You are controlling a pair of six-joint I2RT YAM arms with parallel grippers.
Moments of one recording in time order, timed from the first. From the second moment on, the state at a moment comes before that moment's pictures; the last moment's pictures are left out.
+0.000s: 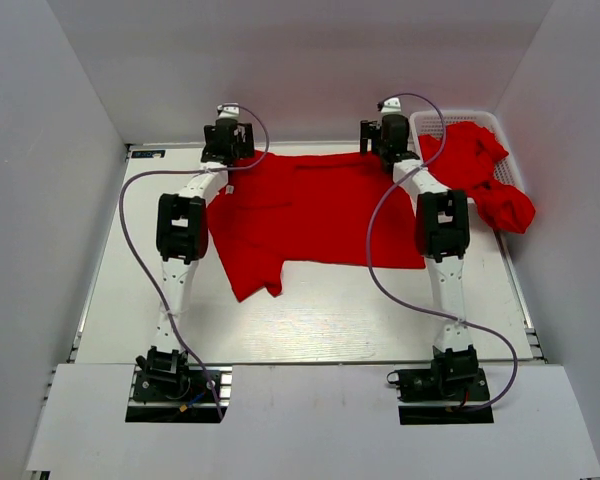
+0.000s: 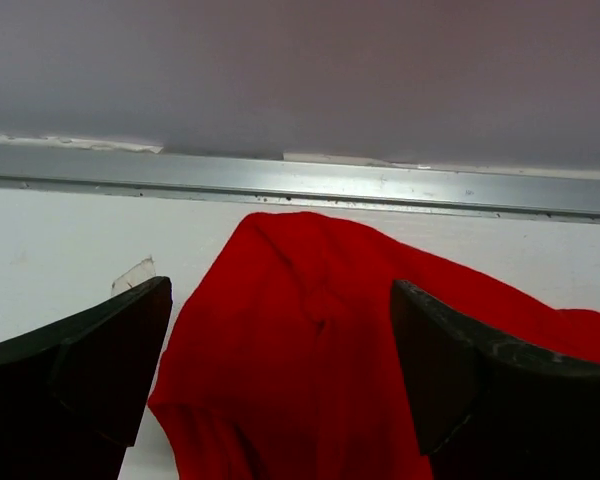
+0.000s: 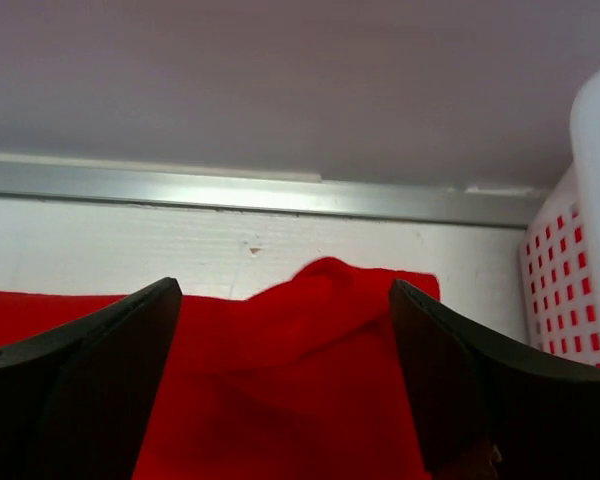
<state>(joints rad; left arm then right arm) -0.19 2.59 2.19 0.00 -0.26 -0.06 0.20 2.54 2.12 0.06 0.13 -0.01</state>
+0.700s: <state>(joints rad) -0.22 1.48 1.27 -0.49 -0.01 -0.37 0.22 1.52 1.35 -0.20 -0.05 0.18</state>
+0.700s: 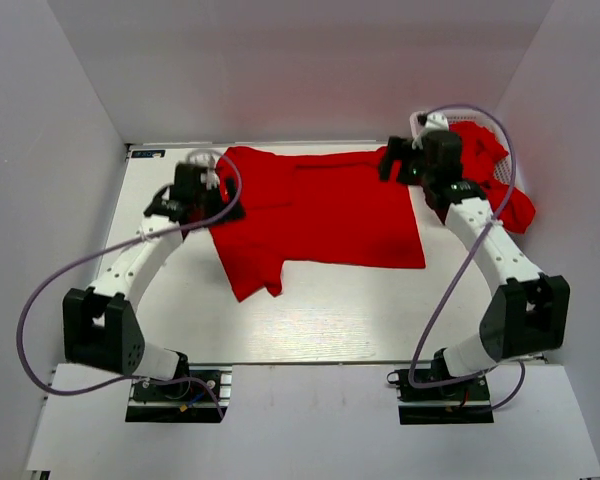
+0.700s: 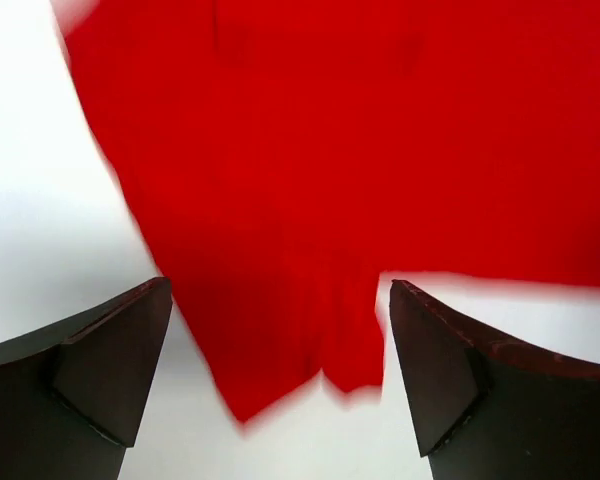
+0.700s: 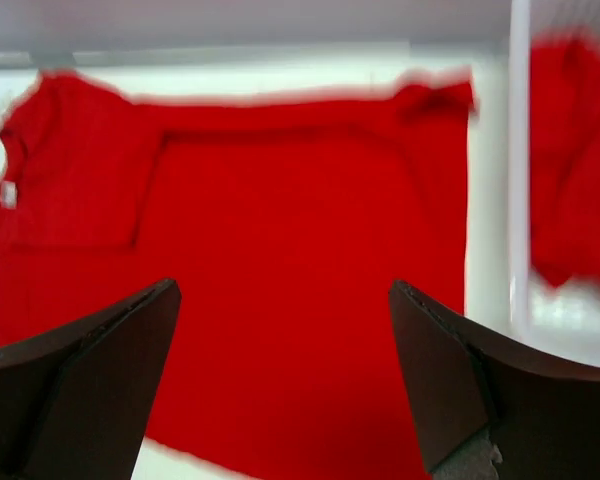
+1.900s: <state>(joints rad) -0.41 1.41 0.65 -0.27 0.04 -0.59 0.15 1.29 0.72 -0.35 0.16 0.44</state>
